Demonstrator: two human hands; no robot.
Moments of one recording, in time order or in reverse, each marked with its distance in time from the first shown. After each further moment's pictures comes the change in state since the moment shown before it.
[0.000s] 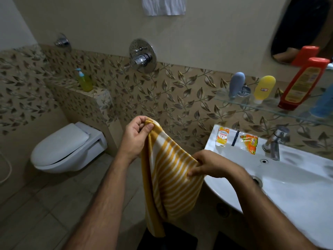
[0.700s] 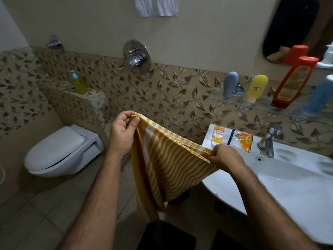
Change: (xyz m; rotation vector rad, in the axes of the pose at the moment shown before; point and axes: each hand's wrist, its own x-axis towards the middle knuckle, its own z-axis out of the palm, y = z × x) left_hand 0.015 -0.002 -0.013 0.007 0.124 0.055; right_hand 0.000 0.045 -0.011 -0.195 0.342 0.550
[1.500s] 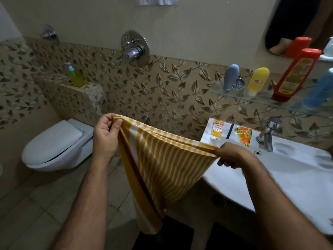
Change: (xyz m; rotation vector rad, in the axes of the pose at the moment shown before) left_hand -0.016 -0.020 -0.039 0.112 0.141 -0.001; right_hand -0.007 0.015 -0.016 0.467 -0.346 0.192
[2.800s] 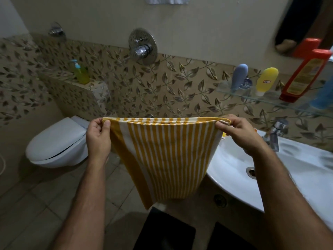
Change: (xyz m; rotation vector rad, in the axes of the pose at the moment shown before) left_hand 0.008 -0.035 -0.043 0.021 0.218 -0.143; right_hand -0.042 -0.034 -0.007 0.319 0.235 -0.720
